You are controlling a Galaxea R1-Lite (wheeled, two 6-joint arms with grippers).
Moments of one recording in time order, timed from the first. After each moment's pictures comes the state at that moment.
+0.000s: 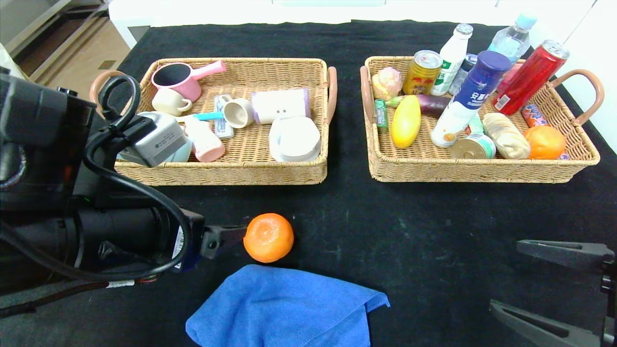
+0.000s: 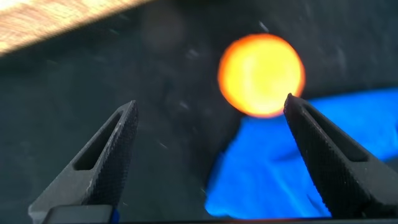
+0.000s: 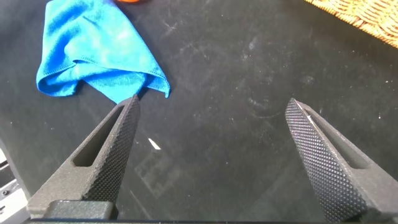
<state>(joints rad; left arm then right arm) -0.62 1.34 -1.08 0.31 0.28 -0.10 0.54 1.04 -0.55 -0.21 0.21 -0.13</state>
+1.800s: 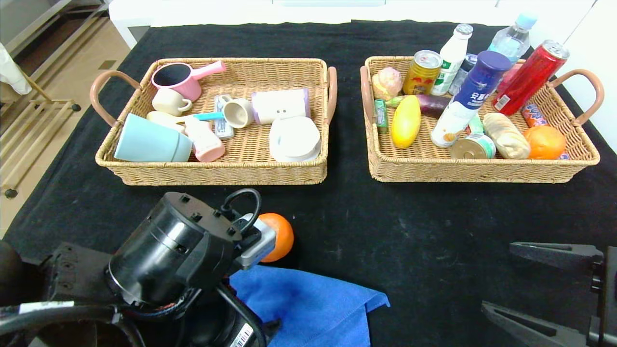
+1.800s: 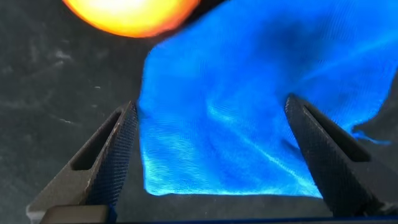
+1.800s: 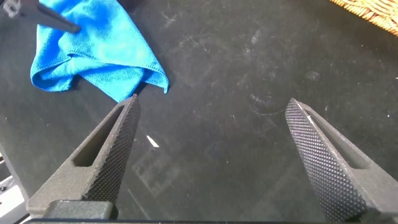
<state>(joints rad) -0.85 1.49 -0.95 0.36 0.36 -0.07 0.54 1.07 -0.55 -0.21 0.21 -0.13</state>
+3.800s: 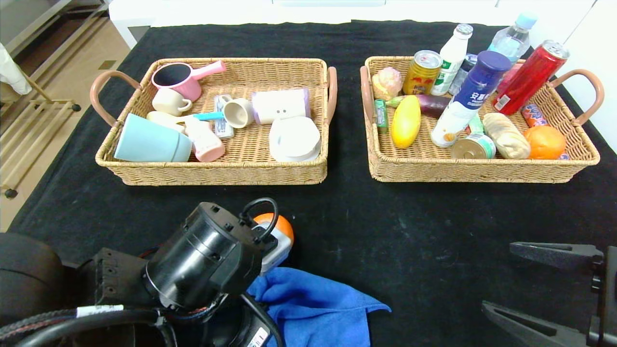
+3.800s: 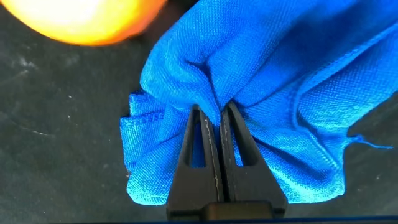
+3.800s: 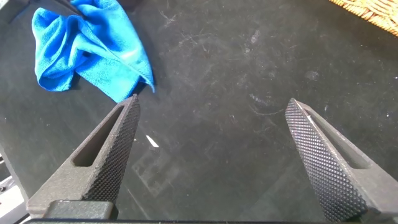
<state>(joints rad) -0.87 1.54 -0.95 0.34 0.36 -0.08 0.54 1.07 -0.55 -0.21 0.21 -0.13</state>
